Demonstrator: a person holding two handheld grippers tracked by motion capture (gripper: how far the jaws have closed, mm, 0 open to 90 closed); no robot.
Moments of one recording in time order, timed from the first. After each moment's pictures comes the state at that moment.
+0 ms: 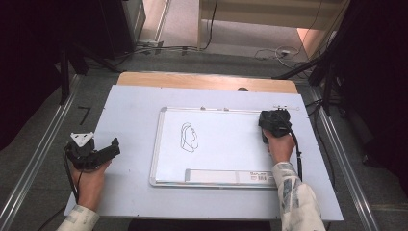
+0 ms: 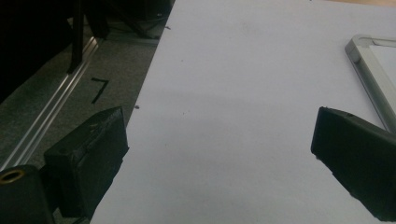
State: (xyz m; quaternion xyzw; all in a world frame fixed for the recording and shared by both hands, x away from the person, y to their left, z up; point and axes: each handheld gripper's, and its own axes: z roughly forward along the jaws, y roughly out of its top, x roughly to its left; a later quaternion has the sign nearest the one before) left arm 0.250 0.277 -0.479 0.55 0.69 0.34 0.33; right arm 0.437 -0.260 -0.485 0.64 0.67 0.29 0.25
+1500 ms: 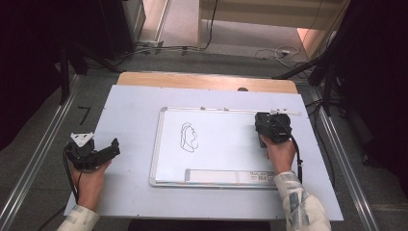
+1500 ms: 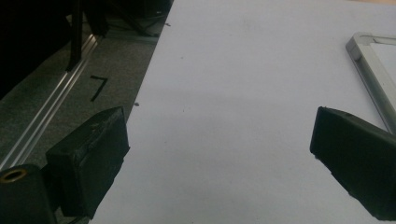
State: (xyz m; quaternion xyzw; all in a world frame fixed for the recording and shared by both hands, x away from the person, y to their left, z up) left arm 0.249 0.277 -0.480 0.55 0.69 0.34 0.32; right arm 0.388 -0.240 -0.450 0.60 0.69 0.33 0.25
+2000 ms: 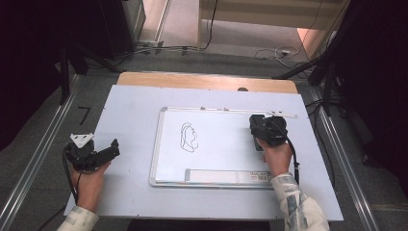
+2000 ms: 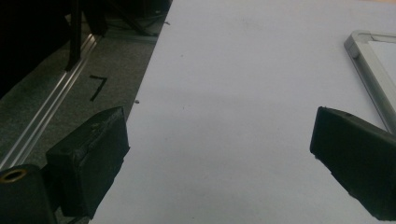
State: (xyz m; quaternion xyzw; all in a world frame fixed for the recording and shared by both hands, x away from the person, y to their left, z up) left arm 0.247 0.277 -0.480 0.55 0.69 0.34 0.32; right arm 0.377 -0.227 -0.450 0.58 0.70 0.34 0.23
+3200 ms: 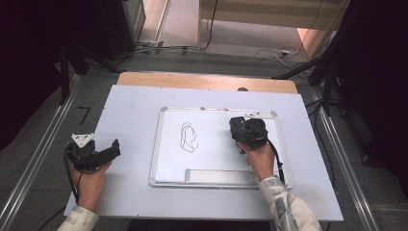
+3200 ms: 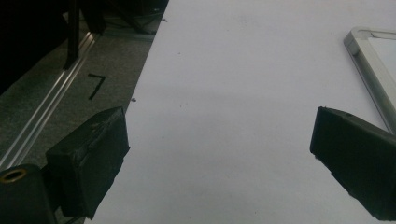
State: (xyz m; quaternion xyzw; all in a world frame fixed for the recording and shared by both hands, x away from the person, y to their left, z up) left arm 0.248 0.276 -0.482 0.55 0.69 0.33 0.32; right arm 0.365 -0.171 -0.450 0.53 0.75 0.35 0.21
